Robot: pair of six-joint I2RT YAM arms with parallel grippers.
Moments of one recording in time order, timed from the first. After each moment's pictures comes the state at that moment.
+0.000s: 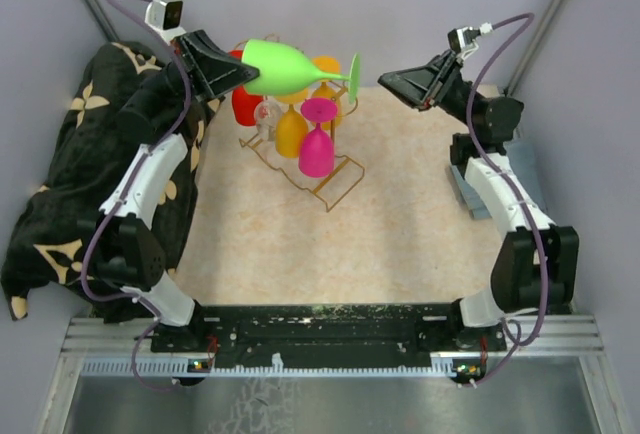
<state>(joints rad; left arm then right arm) -0.16 1.64 1.54 1.45 1.01 -1.86 0.10 1.42 1.19 0.93 -0.93 1.57</state>
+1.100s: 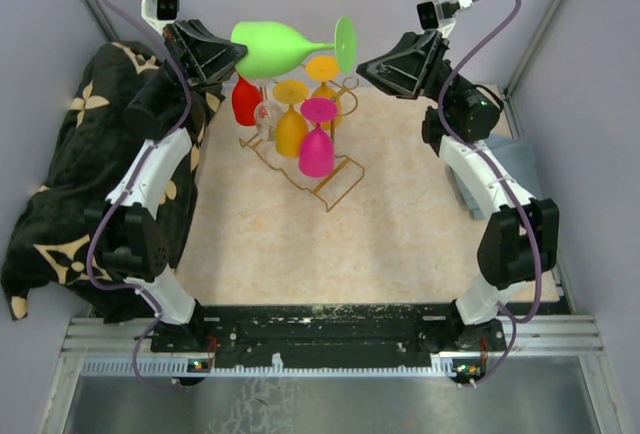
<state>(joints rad) -0.16 1.71 1.59 1.54 0.81 -2.09 0.27 1.63 1.45 1.48 -0.87 2.05</state>
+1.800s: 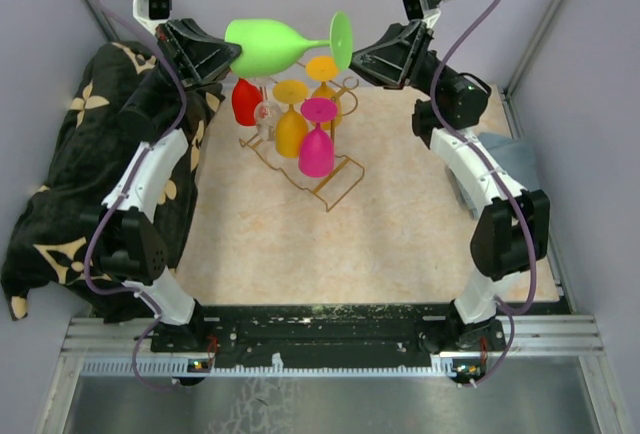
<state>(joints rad) -0.16 1.68 1.59 1.54 0.80 -2.09 0.32 1.70 1.56 1.38 -0.87 1.97</state>
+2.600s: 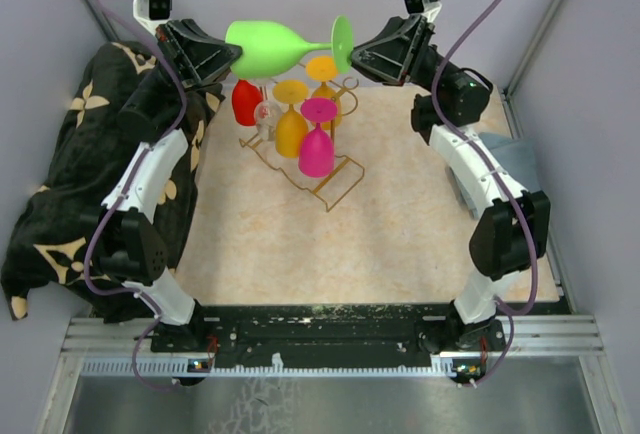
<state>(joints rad) -0.16 1.68 1.59 1.54 0.81 -2.09 0.33 1.71 1.63 1.37 -0.88 1.97</state>
